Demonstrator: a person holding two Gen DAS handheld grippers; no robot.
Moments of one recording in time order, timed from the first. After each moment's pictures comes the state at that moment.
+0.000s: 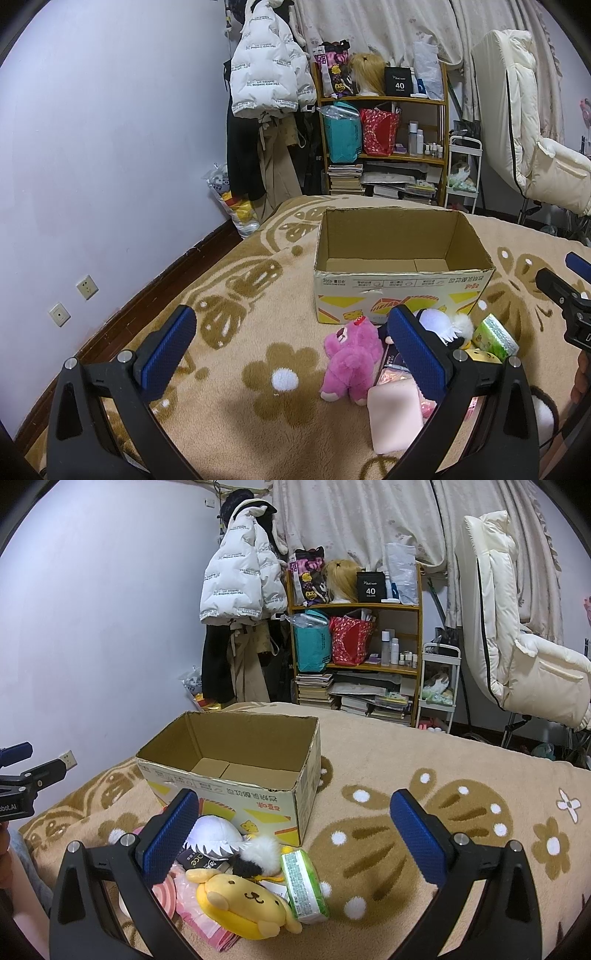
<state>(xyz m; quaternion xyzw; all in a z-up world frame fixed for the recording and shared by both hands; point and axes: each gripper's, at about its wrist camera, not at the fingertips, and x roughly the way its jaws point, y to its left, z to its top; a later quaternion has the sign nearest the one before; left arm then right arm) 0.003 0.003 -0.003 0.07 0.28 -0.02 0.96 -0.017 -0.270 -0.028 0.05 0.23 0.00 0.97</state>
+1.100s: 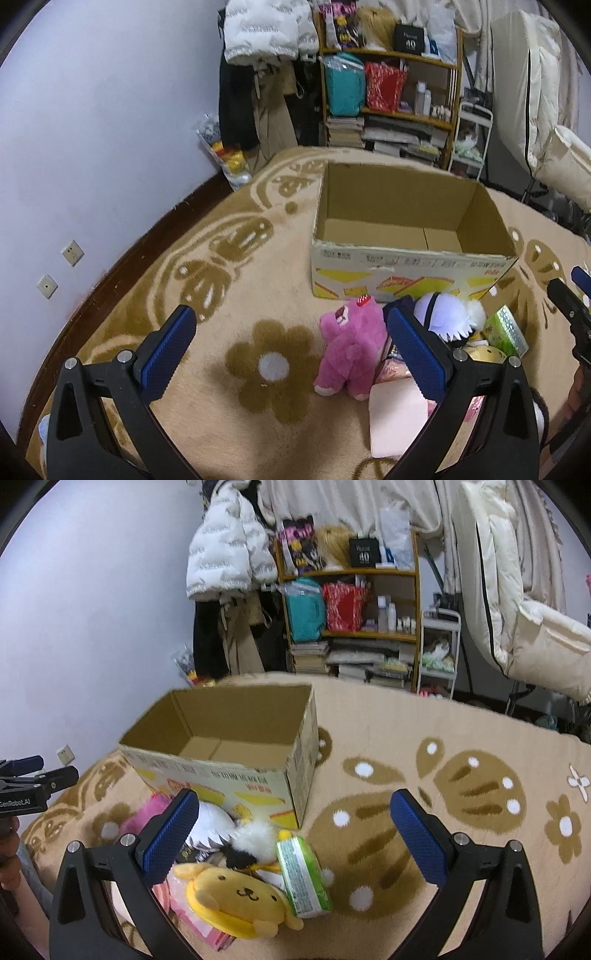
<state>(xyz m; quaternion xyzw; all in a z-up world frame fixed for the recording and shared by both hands) 0.053 0.003 -0.028 0.06 0.38 -0.02 0.92 0.014 -0.276 -0.055 0.07 0.30 -0.01 0.95</state>
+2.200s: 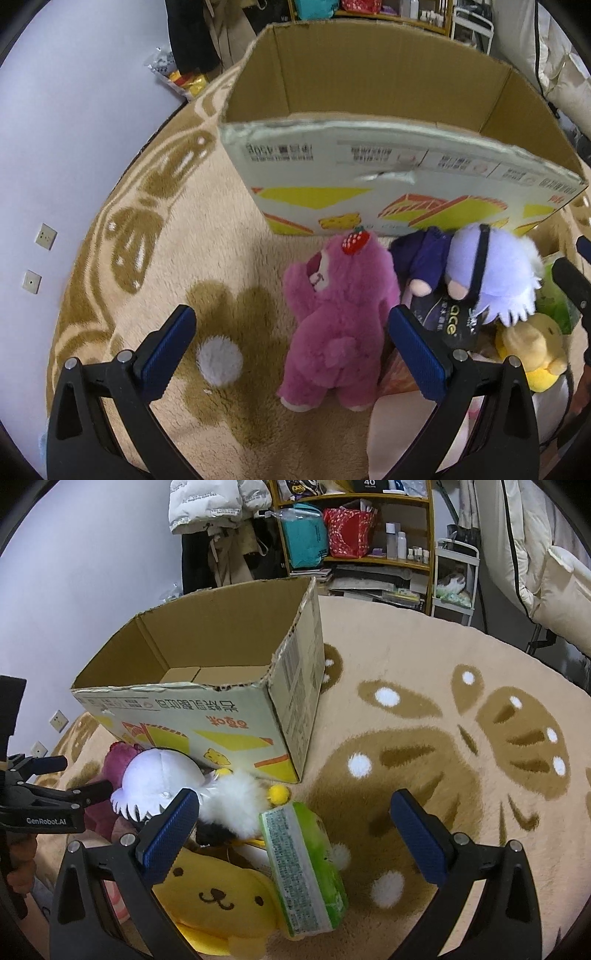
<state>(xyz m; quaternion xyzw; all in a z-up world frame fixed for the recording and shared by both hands) 0.125 -0.039 -0.126 0.11 0.53 -0.05 0.84 0.070 -0.276 -0.125 0.09 0.42 0.01 0.90</state>
